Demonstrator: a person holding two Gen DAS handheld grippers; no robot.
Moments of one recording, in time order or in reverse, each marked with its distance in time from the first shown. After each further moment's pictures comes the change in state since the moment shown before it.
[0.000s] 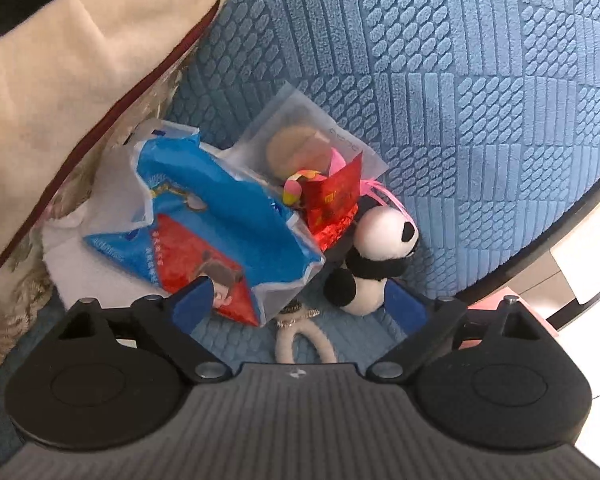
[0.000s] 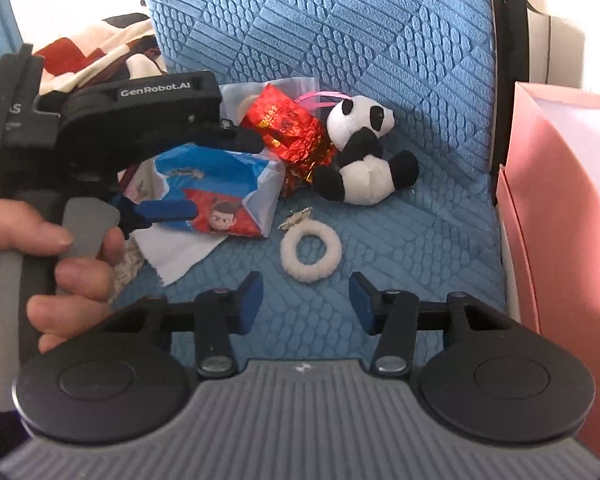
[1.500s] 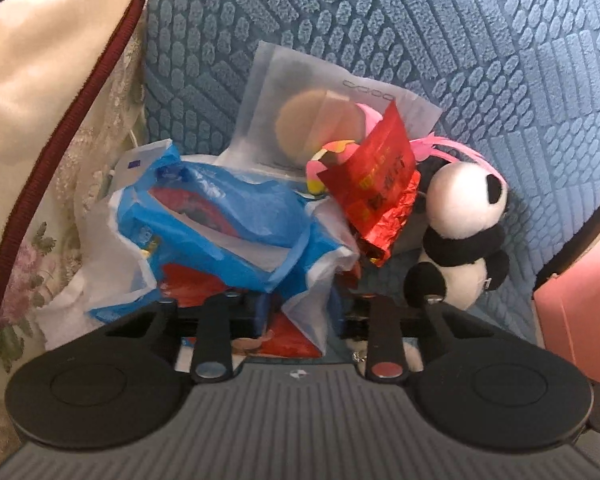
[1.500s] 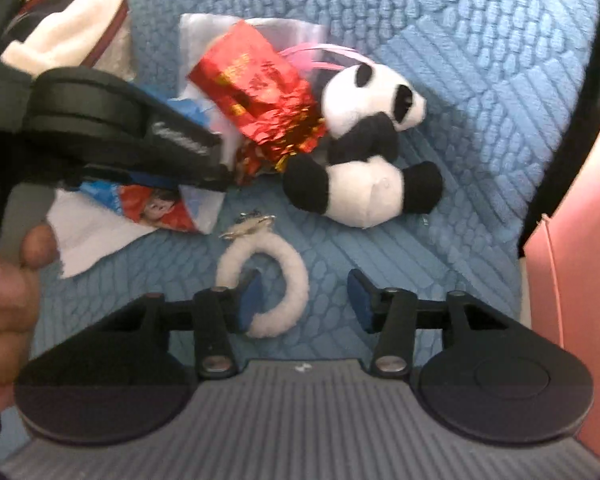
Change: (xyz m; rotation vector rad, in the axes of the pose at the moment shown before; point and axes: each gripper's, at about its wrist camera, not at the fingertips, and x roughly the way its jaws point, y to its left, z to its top) left arm 0.073 -0.019 0.006 0.295 0.045 0.238; right arm 0.098 -0.001 0.018 -0.186 0.098 -0.100
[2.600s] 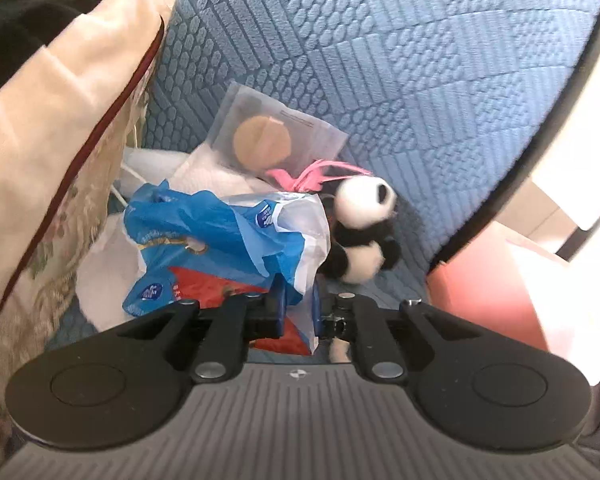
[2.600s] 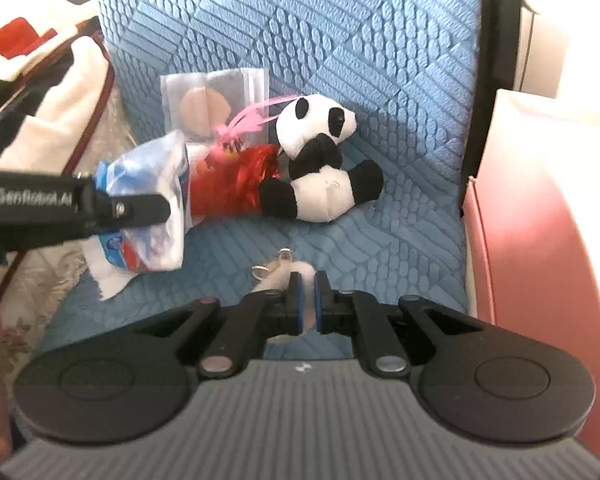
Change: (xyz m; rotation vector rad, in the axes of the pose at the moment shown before) left arm -0.111 -0.001 -0.026 -0.087 -0.045 -0.191; right arm -0.073 -0.036 -0.001 0.169 -0.012 -0.001
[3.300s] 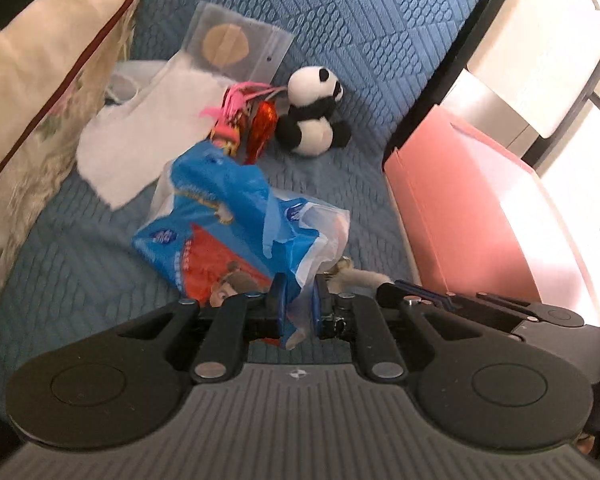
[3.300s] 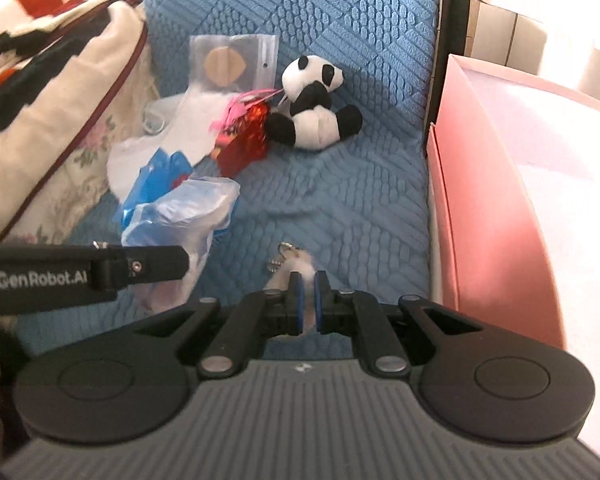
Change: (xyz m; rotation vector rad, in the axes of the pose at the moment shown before) left arm -0.052 -0.011 -0.095 0.071 0.134 -0.038; right arm -0.062 0.017 -0.070 -0.055 0.031 -0.063
